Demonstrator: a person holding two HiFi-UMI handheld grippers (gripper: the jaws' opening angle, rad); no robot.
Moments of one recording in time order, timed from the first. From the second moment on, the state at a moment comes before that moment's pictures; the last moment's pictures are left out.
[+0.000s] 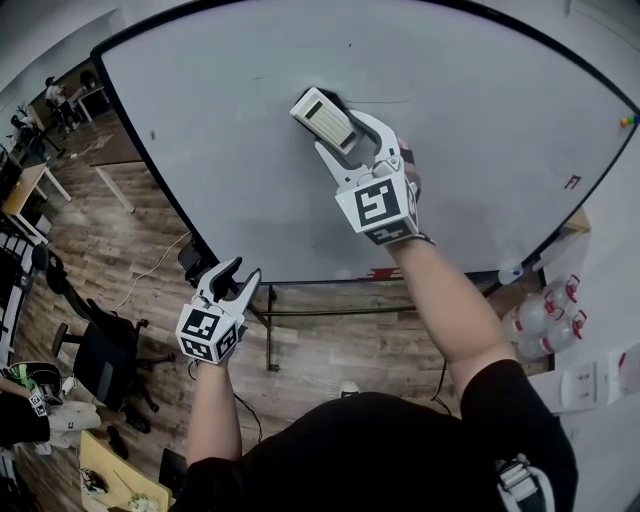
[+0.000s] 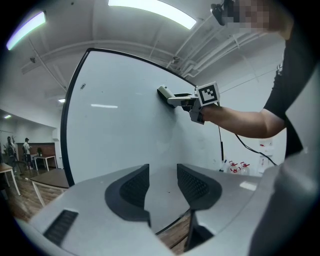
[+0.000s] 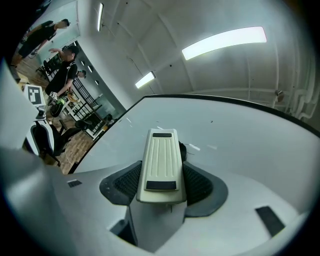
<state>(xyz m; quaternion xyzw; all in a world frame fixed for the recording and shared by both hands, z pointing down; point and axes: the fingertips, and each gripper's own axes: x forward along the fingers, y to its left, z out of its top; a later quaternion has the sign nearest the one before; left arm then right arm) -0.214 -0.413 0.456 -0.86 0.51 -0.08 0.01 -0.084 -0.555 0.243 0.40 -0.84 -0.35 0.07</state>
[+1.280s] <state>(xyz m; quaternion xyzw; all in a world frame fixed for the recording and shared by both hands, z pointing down) -0.145 -0.450 0.464 -0.89 0.45 -0.10 0.01 0.113 -0.598 0.245 0.54 -0.78 -0.29 0.06</state>
